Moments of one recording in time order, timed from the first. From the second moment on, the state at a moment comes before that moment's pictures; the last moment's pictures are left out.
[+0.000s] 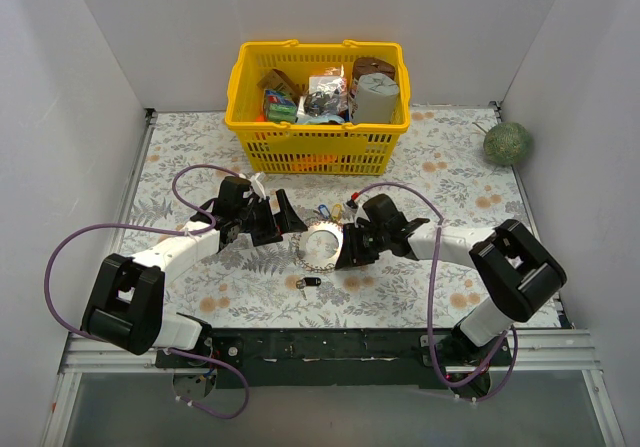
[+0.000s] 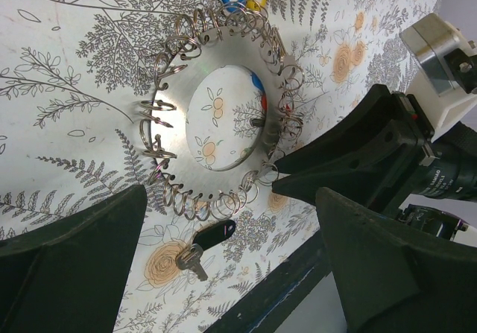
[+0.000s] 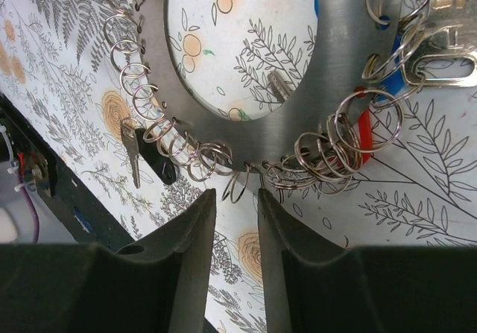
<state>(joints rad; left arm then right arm) -0.37 1.36 0.70 -0.10 0.48 -0.69 0.71 1.57 0.71 -0.04 -0.43 0.55</state>
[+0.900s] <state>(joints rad) -0.37 1.36 0.71 -0.13 0.48 -0.68 0.71 1.62 0.76 -0.07 -0.38 0.53</state>
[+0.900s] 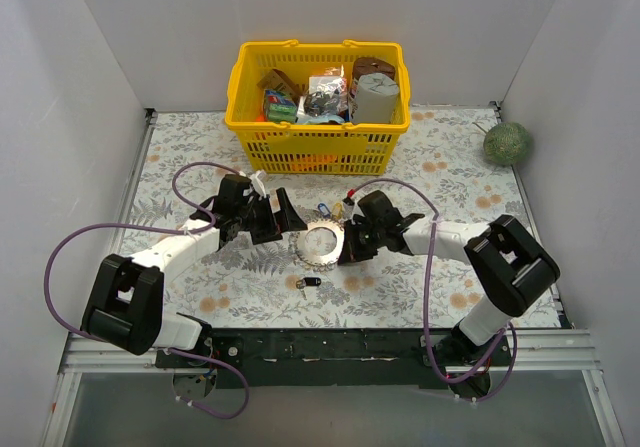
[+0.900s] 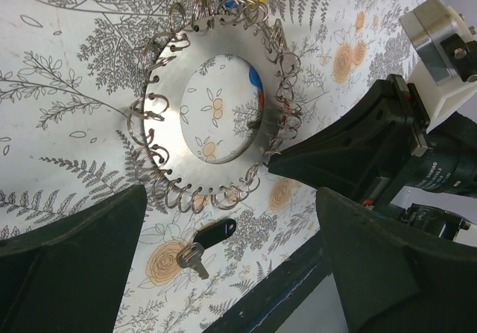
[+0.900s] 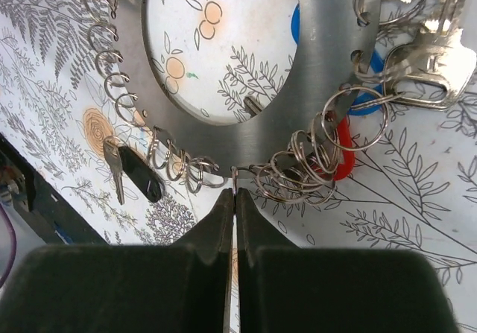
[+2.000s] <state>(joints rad) -0.37 1.18 1.10 -0.14 0.68 -0.45 0.71 1.17 0.92 -0.11 -0.62 0.03</state>
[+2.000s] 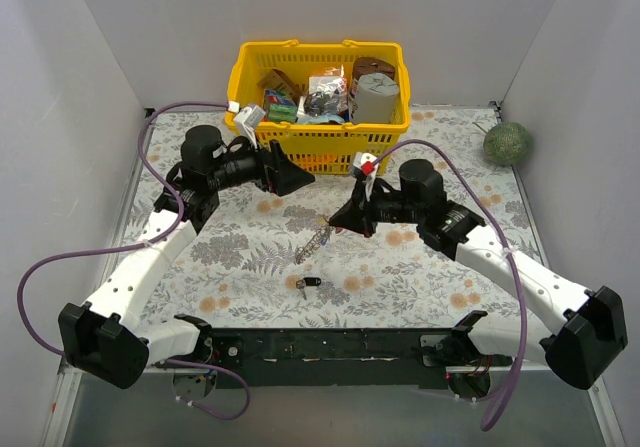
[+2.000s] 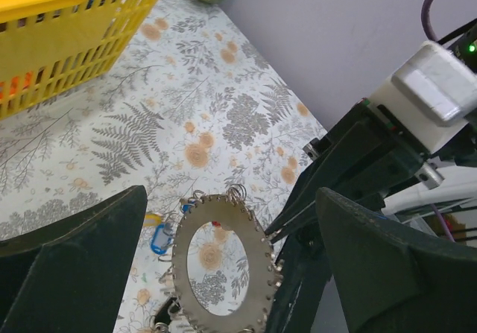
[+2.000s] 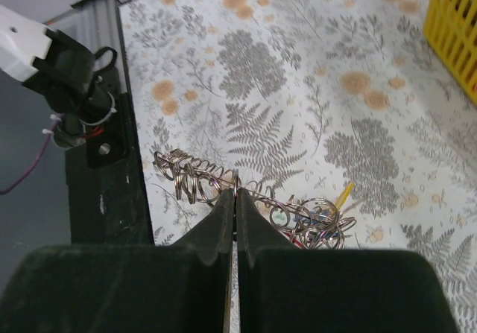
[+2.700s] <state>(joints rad) -0.37 1.18 1.15 0.03 1.03 -0.58 0.60 1.11 0.98 0.09 -0.96 0.16</state>
